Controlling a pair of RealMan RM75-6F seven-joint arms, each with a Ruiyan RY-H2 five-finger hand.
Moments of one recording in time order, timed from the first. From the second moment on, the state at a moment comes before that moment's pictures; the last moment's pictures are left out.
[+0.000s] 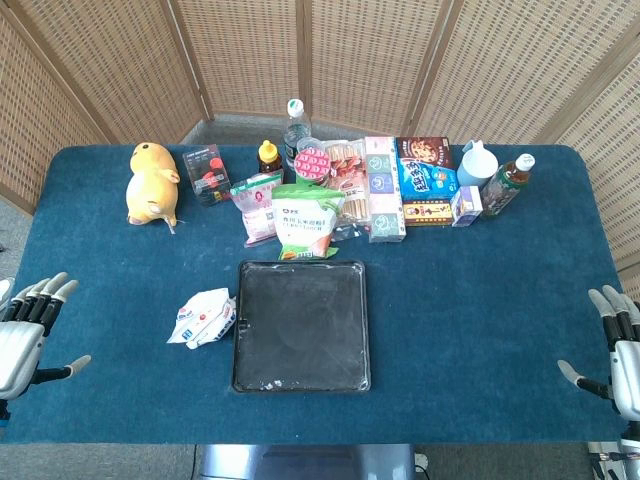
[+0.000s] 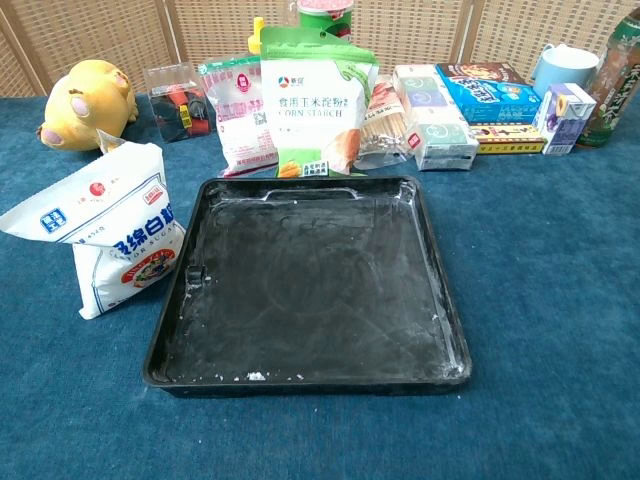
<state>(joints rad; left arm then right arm) -0.11 -0.98 0.01 -1.78 1.56 1.44 0.03 -0.01 -1.05 0.09 -1.73 -1.47 1.57 0.04</state>
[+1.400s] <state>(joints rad) -0.26 -1.64 -0.07 -1.41 1.41 1.18 -0.19 -0.03 -1.00 0.10 -1.73 -1.46 1.58 0.17</state>
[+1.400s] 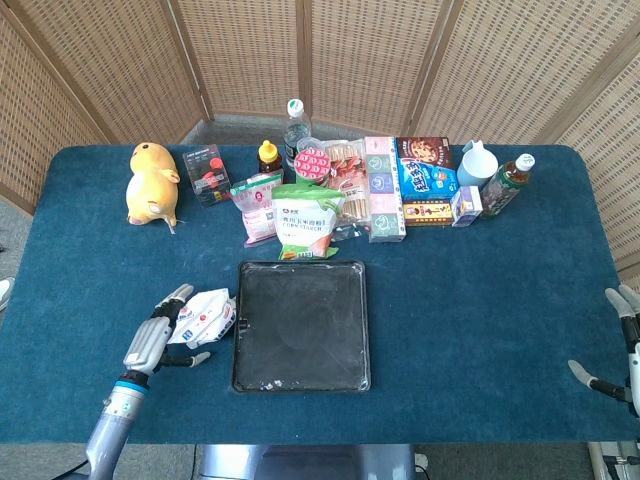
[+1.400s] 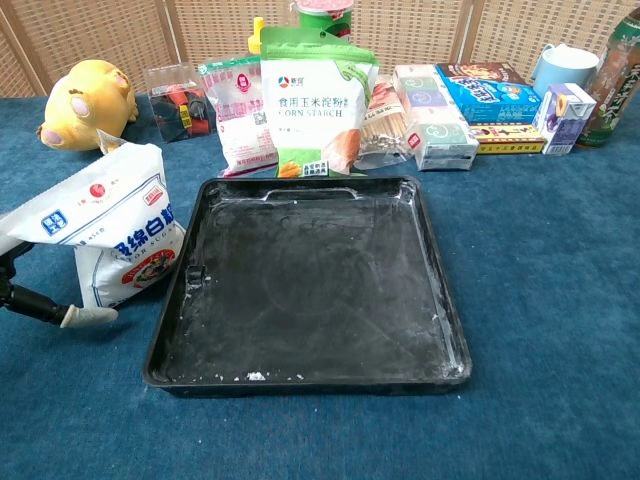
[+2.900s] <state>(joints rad) -0.38 -1.49 -0.10 -1.39 1.67 1.37 -0.15 -0.02 -0.99 0.10 -1.74 -1.46 1.57 0.19</state>
